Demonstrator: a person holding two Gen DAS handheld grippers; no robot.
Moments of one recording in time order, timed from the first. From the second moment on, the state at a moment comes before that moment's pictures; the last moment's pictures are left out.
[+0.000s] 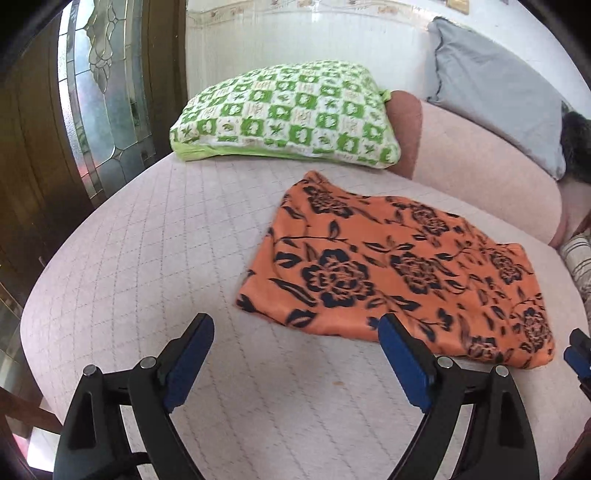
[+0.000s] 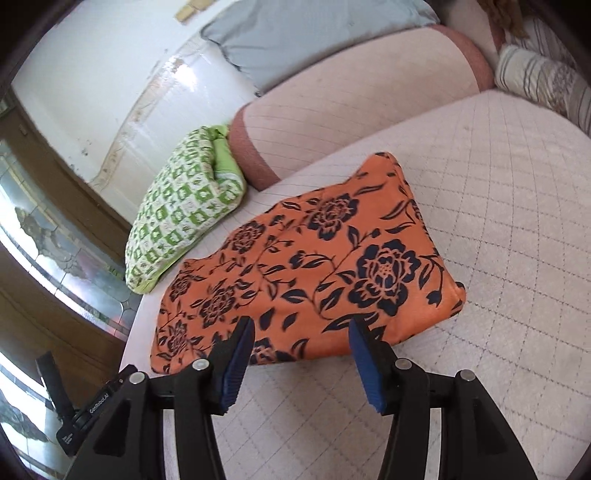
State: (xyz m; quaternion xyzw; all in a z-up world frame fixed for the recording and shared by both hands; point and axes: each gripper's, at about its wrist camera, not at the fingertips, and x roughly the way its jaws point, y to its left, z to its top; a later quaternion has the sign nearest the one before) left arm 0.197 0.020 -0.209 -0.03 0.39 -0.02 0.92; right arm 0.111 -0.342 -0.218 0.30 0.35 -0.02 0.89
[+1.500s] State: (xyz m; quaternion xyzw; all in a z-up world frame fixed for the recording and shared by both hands) left arm 0.271 -0.075 -0.280 0.04 0.47 -0.06 0.88; right arm 0.169 -0.379 -0.289 0.33 0.43 -0.07 0.84
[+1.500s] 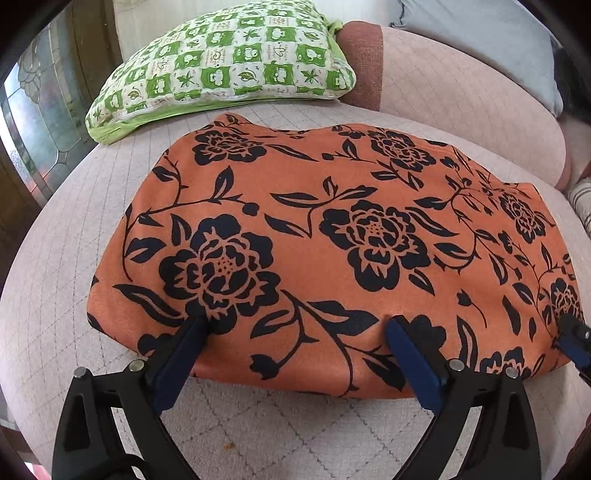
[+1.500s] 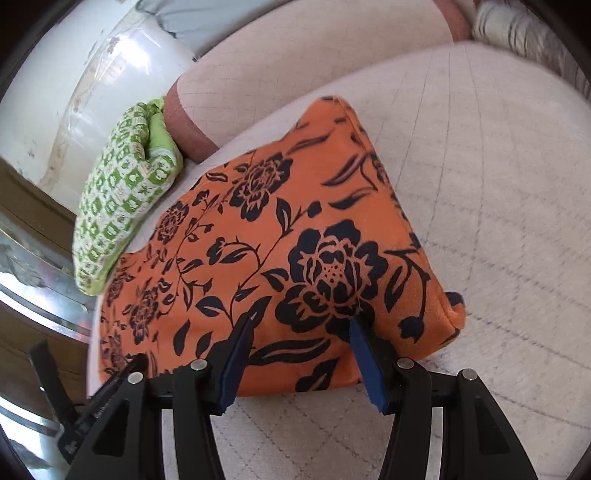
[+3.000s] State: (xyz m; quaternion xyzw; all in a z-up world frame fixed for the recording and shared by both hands) left arm 0.267 0.034 -0.254 0.00 0.45 0.03 0.89; right arm 0.157 -0.335 -0.274 0.33 0.44 0.00 0.83
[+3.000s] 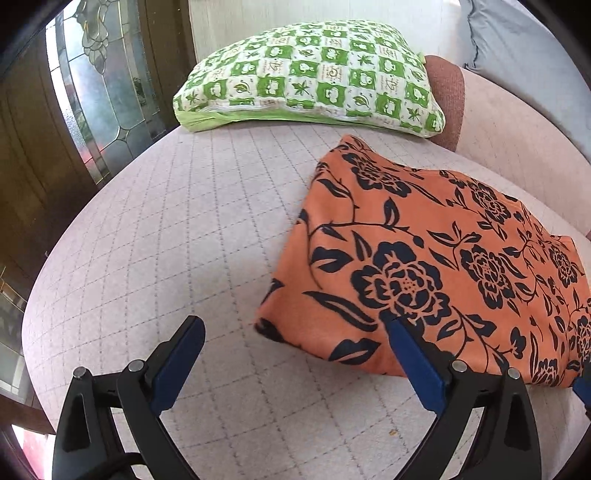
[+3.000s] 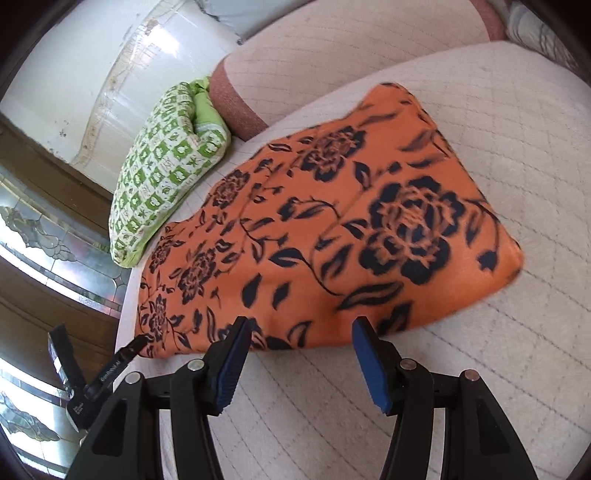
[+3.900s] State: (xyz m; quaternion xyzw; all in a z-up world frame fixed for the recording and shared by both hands) left arm 0.266 0.013 -0.242 0.03 0.42 0.01 0.91; right arm 0.166 -0.352 -0.279 0.36 0.44 0.00 0.82
